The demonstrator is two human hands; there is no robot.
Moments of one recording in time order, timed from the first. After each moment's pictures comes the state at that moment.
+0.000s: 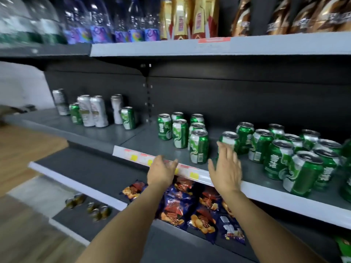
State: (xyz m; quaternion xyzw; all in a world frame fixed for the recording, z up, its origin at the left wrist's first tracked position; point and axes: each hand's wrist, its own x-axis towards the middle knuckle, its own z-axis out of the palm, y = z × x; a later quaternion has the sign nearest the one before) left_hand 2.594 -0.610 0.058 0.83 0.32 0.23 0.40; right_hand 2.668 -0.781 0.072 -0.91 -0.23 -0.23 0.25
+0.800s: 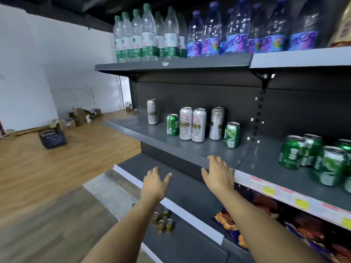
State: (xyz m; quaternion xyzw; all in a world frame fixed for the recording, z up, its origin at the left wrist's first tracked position) left_hand 2.388 -0.209 0.048 0.83 0.42 0.22 0.30; right_hand 2.532 -0.342 0.079 -0.91 -0.35 -0.09 0.20
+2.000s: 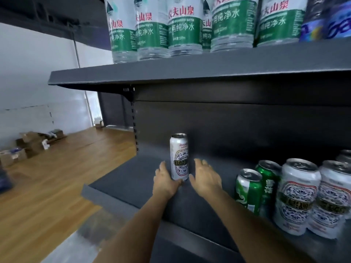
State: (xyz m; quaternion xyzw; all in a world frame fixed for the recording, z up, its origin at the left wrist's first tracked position) left_hand 2.632 0.306 0.087 0.85 0.31 0.21 0.38; right_hand 2.692 0.184 0.116 -0.92 -0.32 -0.08 0.20
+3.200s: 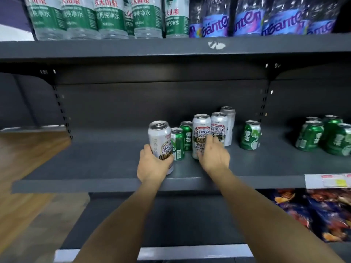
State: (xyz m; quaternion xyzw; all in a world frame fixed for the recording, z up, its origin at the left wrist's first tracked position) left_hand 2.558 0.155 0.090 0.85 0.19 0.29 0.41; right_hand 2.594 -0.012 0.112 -0.96 -0.04 -0.22 0.17
